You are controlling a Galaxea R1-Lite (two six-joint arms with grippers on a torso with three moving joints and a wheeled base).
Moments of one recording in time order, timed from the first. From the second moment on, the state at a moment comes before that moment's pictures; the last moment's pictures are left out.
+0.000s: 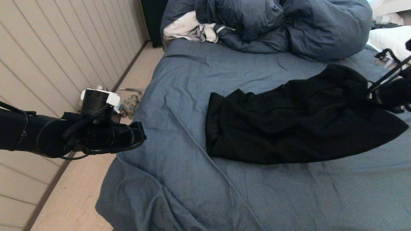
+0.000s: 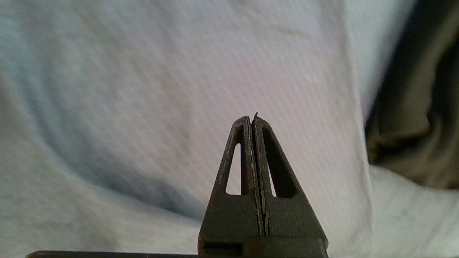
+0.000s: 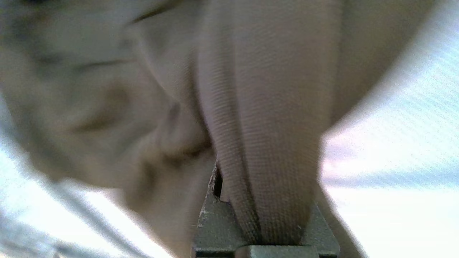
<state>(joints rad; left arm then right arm) -0.33 1.79 -1.04 -0.14 -0.09 -0.56 -0.26 1.77 -1.78 0.70 0.32 0.07</state>
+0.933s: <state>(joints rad) -0.34 1.77 -1.02 -0.15 -0.09 -0.56 0.52 2.11 -1.96 0.47 -0.05 0.08</state>
